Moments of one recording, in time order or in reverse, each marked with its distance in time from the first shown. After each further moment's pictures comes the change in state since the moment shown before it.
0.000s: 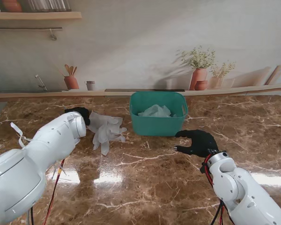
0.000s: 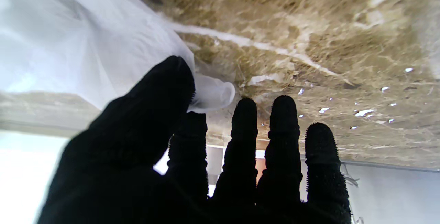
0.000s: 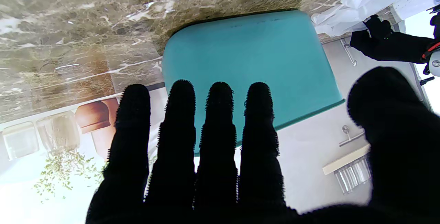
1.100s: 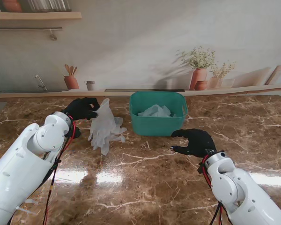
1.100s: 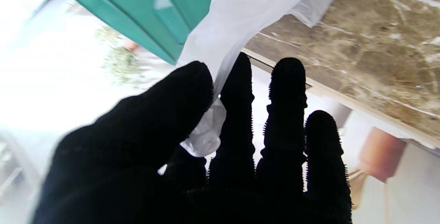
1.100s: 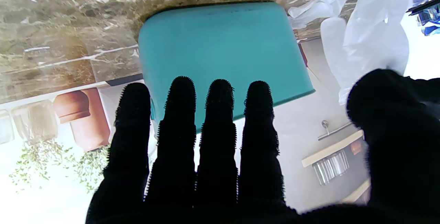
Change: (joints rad) left arm 0.616 0.293 -0.703 -1.157 0.118 -0.211 -0.263; right arm -0.039 0.003 0.003 -0.093 -0.025 0.002 0.011; left_hand 0.001 -0.076 0.248 -0.021 0.047 -0.021 0.014 0.241 0.586 -0.099 -0.238 0.282 0.398 0.001 0.089 0.040 0.152 0.015 0.138 0.142; right_hand 0.002 0.020 -0.013 0.000 0.010 -0.001 0.013 0.000 0.025 0.001 0.011 0.013 0.031 0.002 0.013 0.001 0.014 0.000 0.011 0.000
